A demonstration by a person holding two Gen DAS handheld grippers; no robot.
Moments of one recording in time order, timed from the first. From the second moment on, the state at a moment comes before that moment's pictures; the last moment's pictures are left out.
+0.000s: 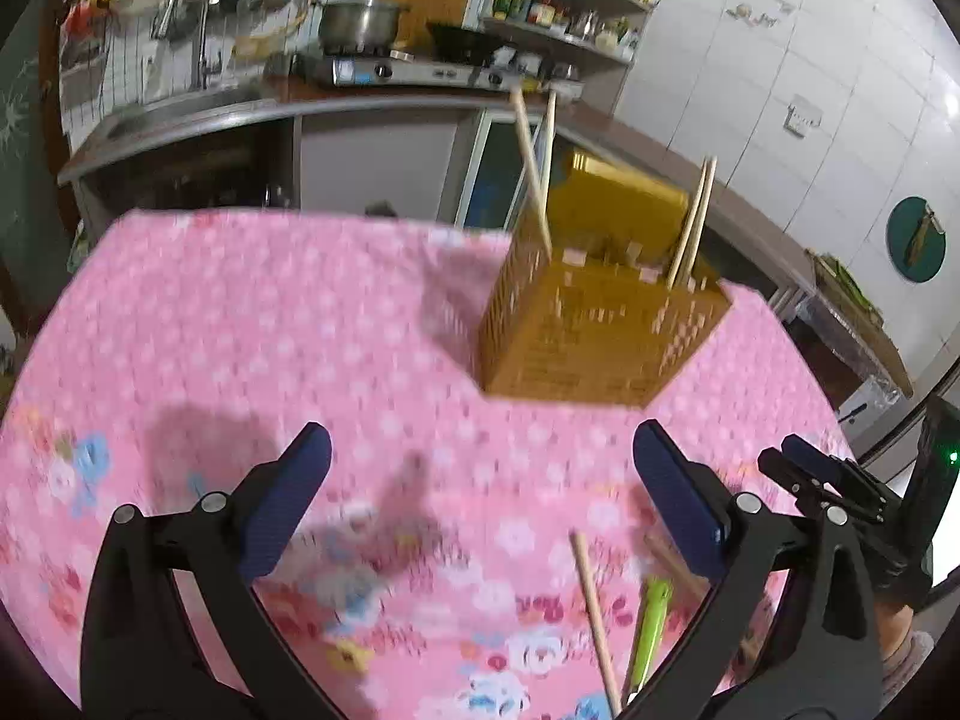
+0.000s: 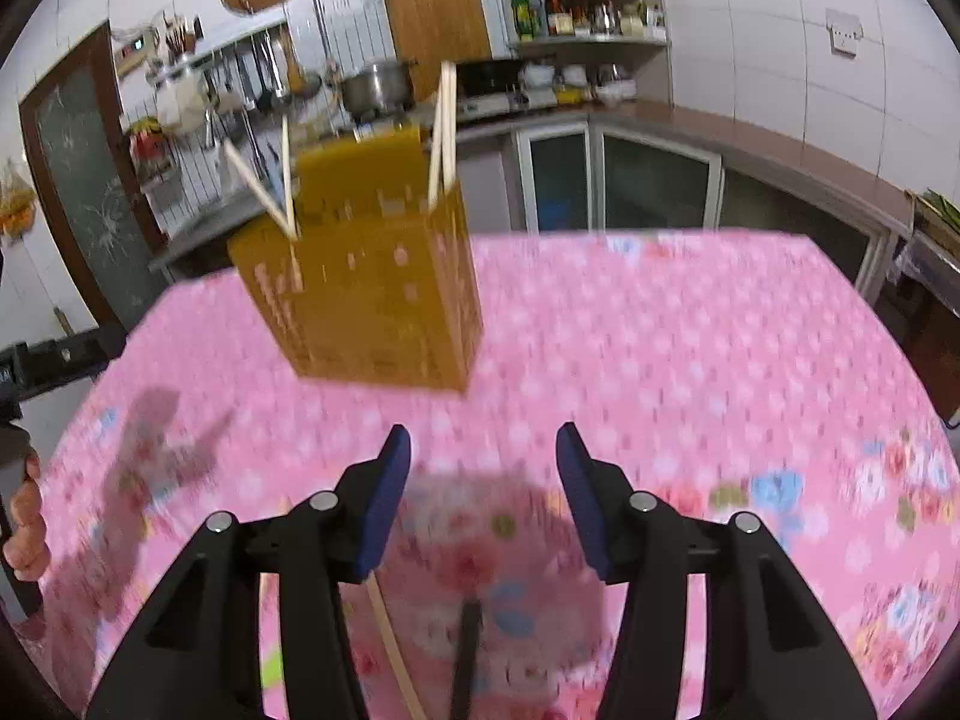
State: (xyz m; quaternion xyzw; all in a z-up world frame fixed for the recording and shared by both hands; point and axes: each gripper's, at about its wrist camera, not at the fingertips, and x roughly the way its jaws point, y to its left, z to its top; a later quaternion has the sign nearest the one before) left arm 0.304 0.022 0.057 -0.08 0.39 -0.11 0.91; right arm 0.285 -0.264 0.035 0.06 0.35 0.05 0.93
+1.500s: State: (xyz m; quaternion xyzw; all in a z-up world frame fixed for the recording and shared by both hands) left arm 0.274 -0.066 -0.040 0.05 0.45 -0.09 0.88; right arm 0.245 -0.244 -0.027 -0.01 0.42 0.03 0.91
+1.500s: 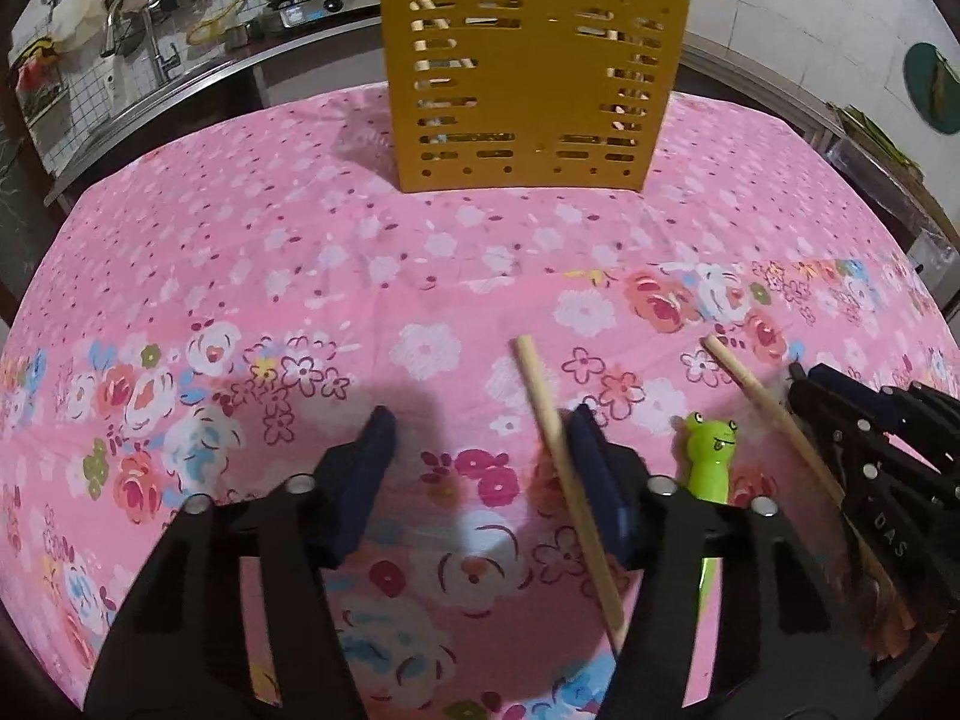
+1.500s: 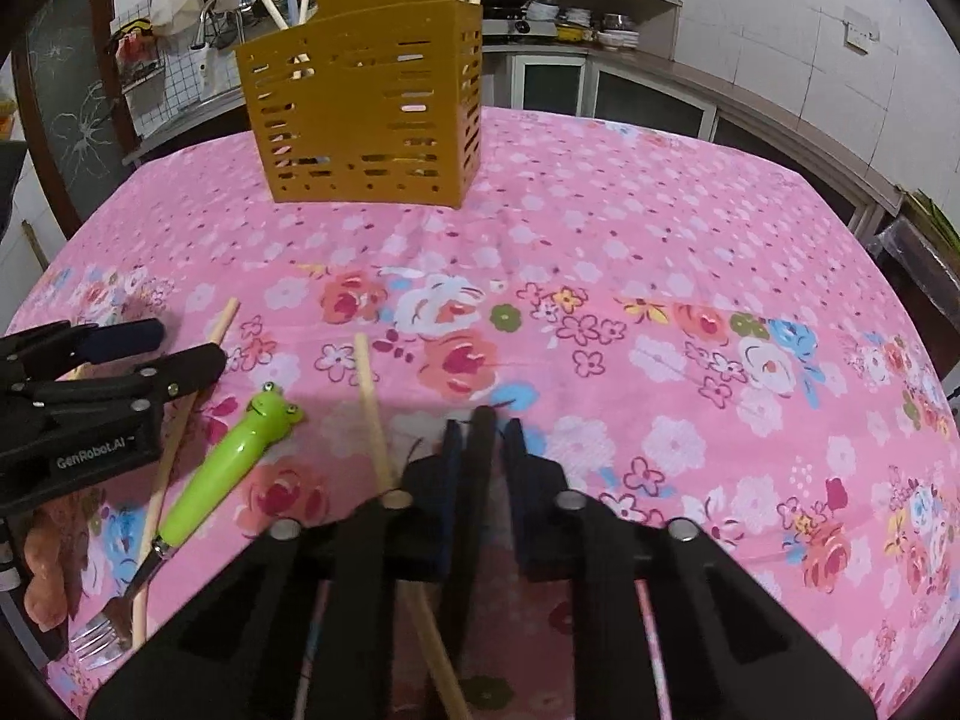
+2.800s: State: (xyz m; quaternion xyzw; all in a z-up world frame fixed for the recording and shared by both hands) left arm 0.278 -0.060 0.026 0.00 0.40 -0.15 0.90; right arm 0.252 -0.288 0.037 0.10 0.33 0.02 0.94
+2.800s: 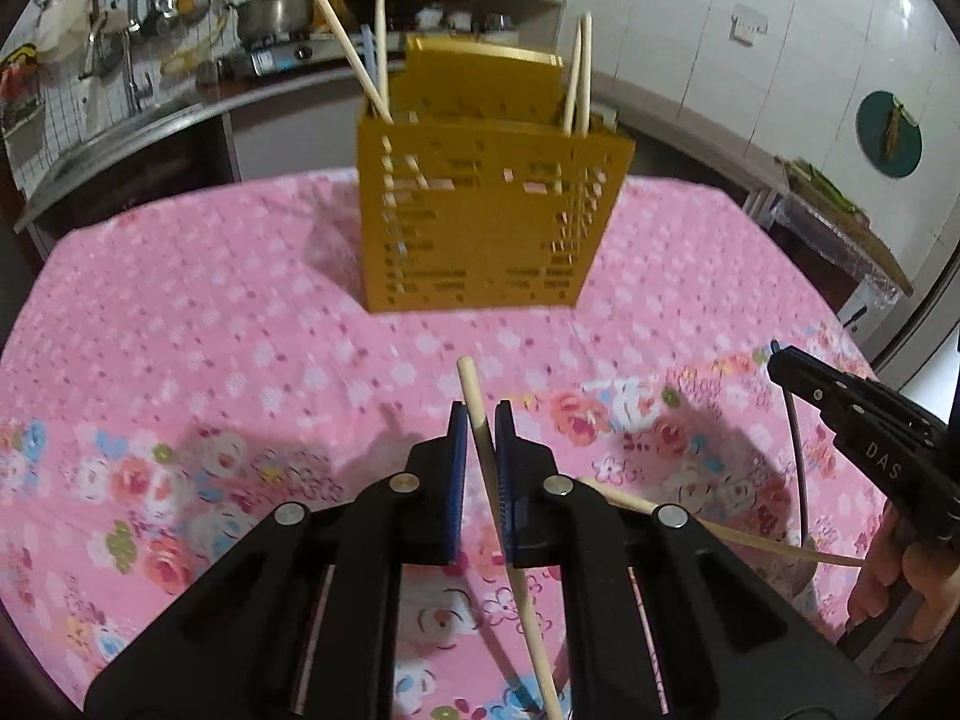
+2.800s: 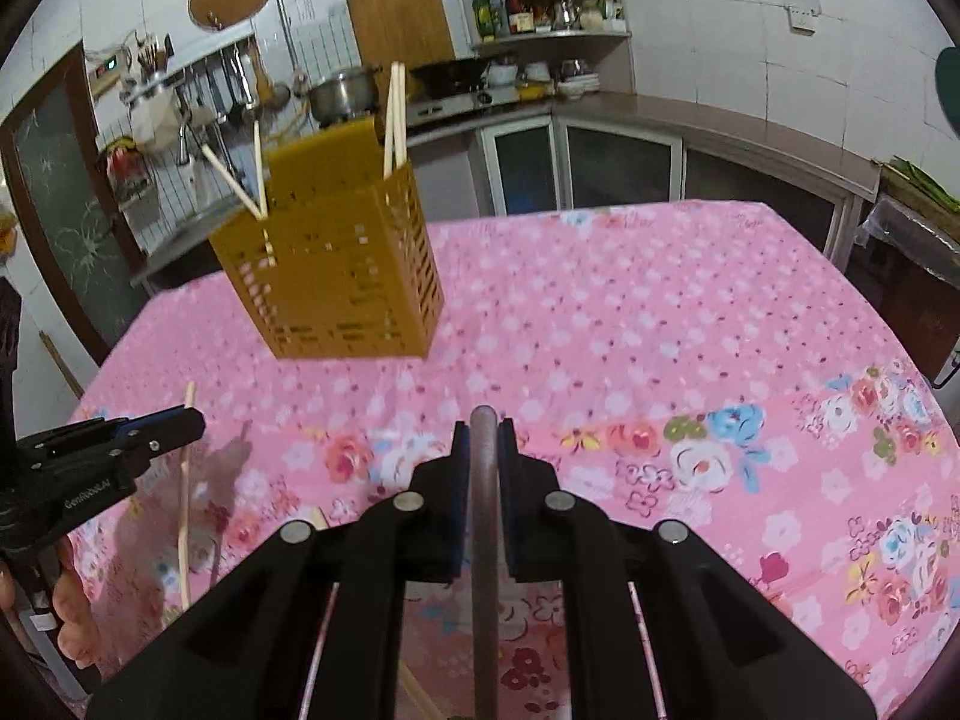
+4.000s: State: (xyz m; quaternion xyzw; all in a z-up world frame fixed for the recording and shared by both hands) left arm 0.265 -0.007 0.130 -0.05 0.23 -0.16 0.96; right arm 0.241 -0.279 0.122 0.10 0.14 0.03 0.98
